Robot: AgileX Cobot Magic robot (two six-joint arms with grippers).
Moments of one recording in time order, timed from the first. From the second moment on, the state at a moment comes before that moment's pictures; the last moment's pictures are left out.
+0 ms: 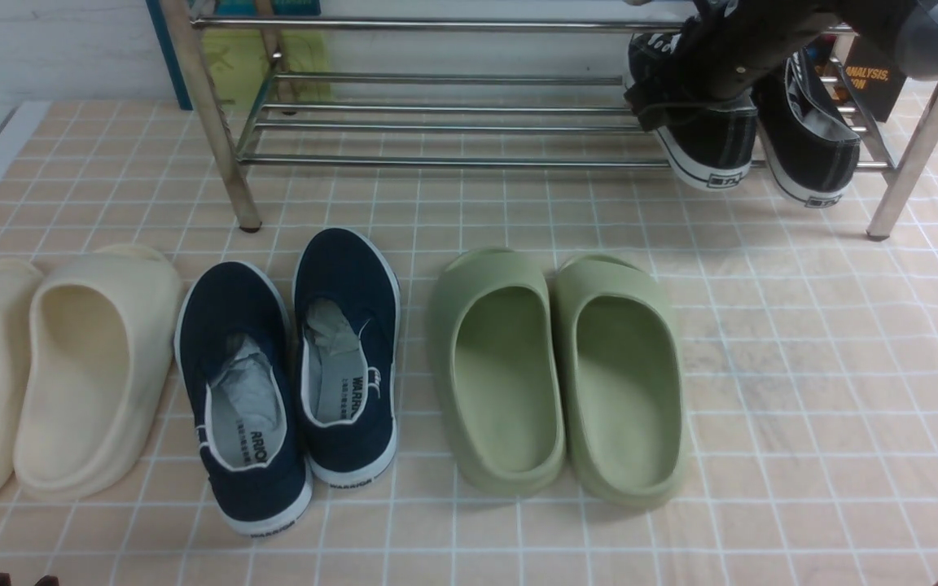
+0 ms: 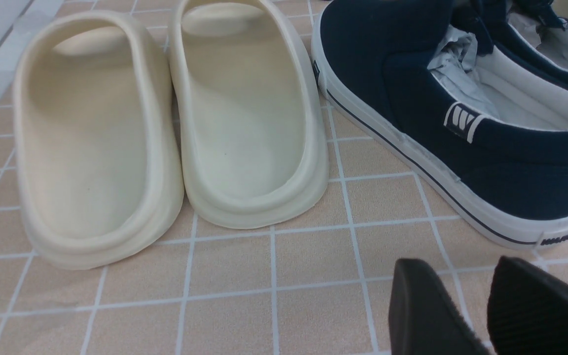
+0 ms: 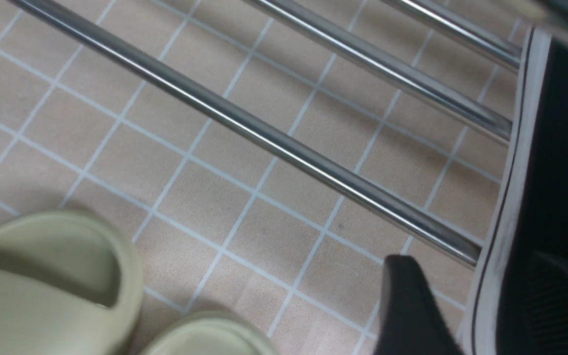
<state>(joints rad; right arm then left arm) 0.23 2.26 -2.29 0.18 0.95 -0.25 -0.04 -0.01 0.02 -0.03 0.39 0.12</state>
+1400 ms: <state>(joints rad) 0.25 2.20 -2.27 0.01 1.02 -0.05 -0.04 -0.01 0.02 -0.03 0.39 0.12</state>
